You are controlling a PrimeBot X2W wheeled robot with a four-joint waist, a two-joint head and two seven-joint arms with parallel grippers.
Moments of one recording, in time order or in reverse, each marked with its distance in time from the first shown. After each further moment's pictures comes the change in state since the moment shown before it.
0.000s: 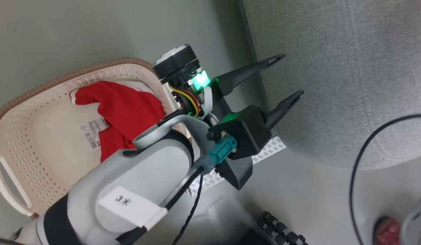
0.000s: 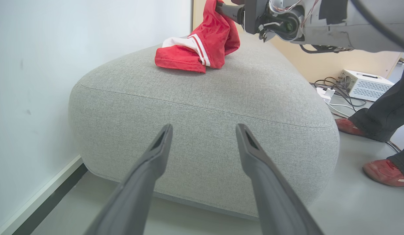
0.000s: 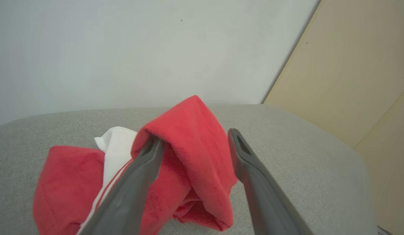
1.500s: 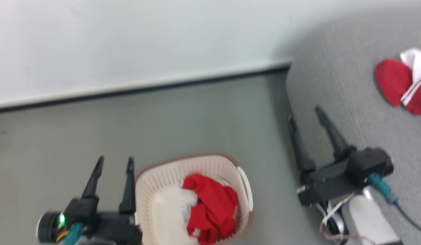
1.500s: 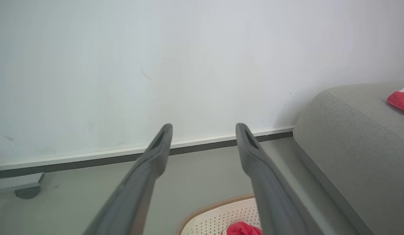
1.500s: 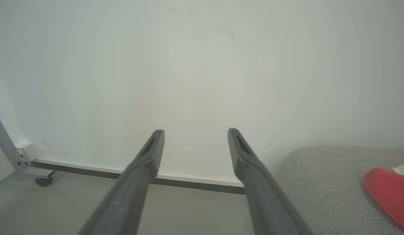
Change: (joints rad) left arm 0.738 0.088 0.402 0.133 -0.271 0.430 -0.396; right arm 0.688 0.028 0.790 -0.336 0.289 0.000 0.000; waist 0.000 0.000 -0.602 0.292
